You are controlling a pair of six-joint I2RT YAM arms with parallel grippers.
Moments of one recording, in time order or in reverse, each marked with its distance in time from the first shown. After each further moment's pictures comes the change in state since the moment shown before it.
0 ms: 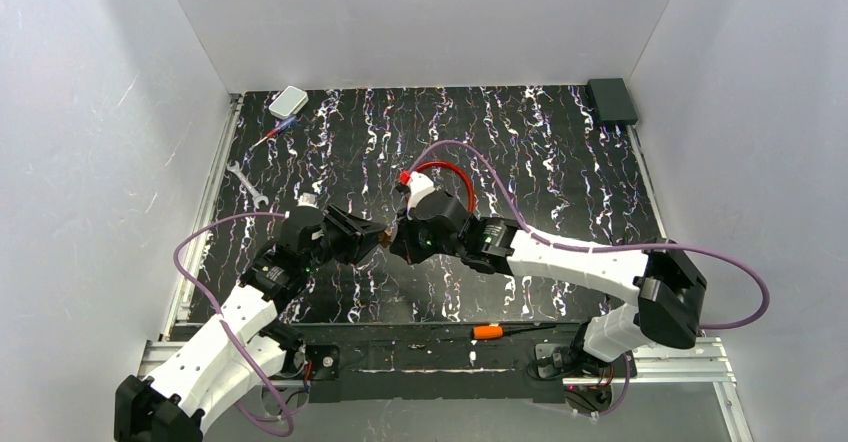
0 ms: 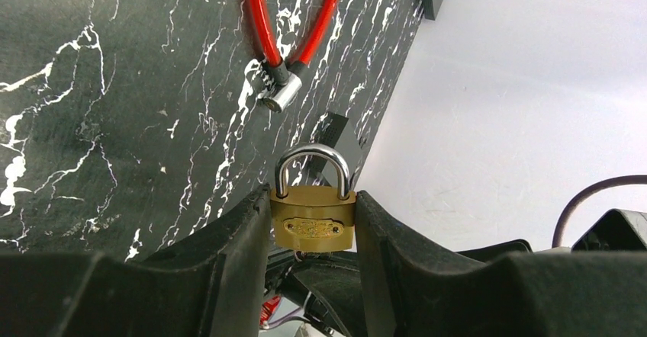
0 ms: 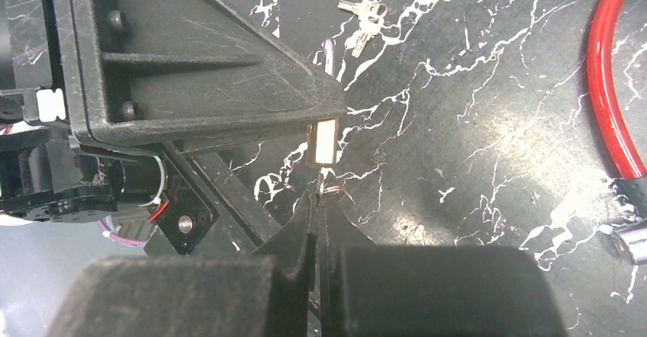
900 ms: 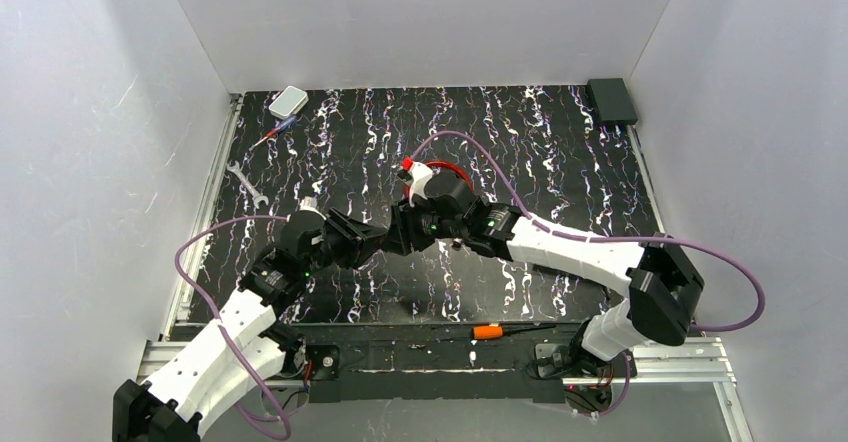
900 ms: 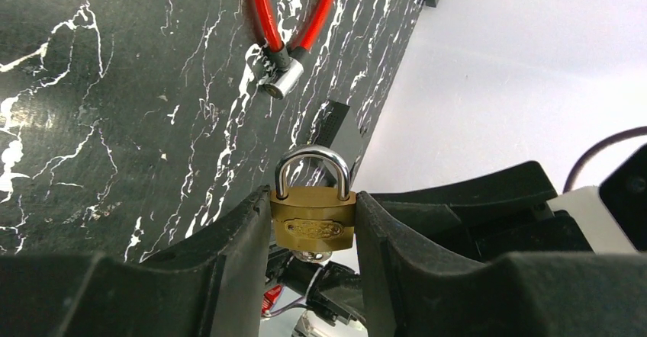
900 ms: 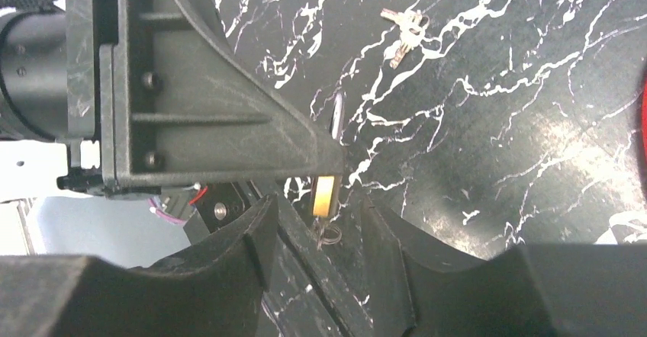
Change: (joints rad) left arm -0.012 -0.034 -0.021 -0.003 -0.002 -0.004; right arm -0.109 0.040 0.021 0.069 -0.251 -0.004
